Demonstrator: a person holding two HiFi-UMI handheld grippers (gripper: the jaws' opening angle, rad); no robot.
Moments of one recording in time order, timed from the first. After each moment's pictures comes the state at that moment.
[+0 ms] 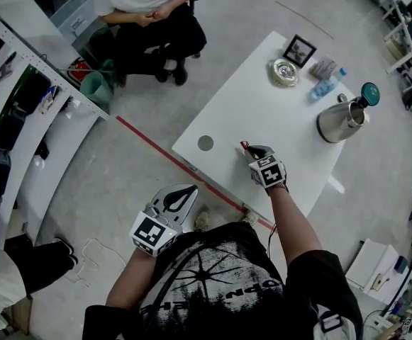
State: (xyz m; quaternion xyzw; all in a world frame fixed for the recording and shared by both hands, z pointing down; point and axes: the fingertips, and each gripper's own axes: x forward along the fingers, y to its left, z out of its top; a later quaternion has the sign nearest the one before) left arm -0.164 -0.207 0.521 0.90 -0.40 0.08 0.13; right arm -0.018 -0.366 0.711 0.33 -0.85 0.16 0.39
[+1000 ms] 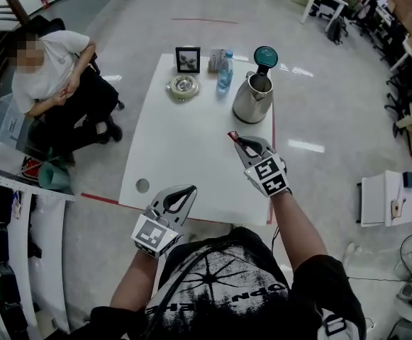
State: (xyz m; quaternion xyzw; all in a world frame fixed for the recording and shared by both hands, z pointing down) left arm 0.030 -0.259 0.475 0.98 -0.19 0.07 0.05; right arm 0.186 -0.360 0.529 0.52 -0.81 0.04 0.27
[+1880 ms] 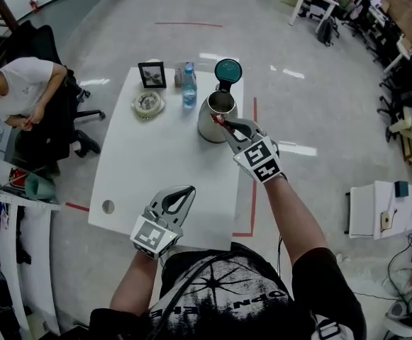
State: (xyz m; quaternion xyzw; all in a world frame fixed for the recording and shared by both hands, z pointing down) left arm 0.190 -0.292 0.465 0.98 -0.19 0.05 0.04; right arm 0.317 -0.433 0.474 0.50 -0.83 -0.02 0.26
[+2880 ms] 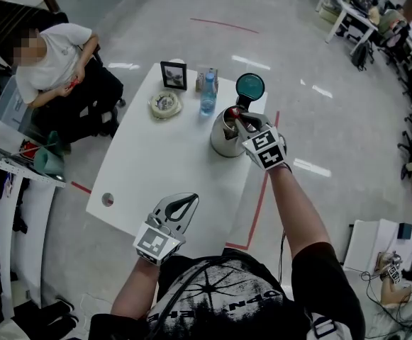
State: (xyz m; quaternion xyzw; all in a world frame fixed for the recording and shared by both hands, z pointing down) left arm 0.211 -0.316 0.477 0.96 -0.27 0.08 0.06; right arm 0.358 -0.533 0.509 0.47 -0.84 0.01 0.29
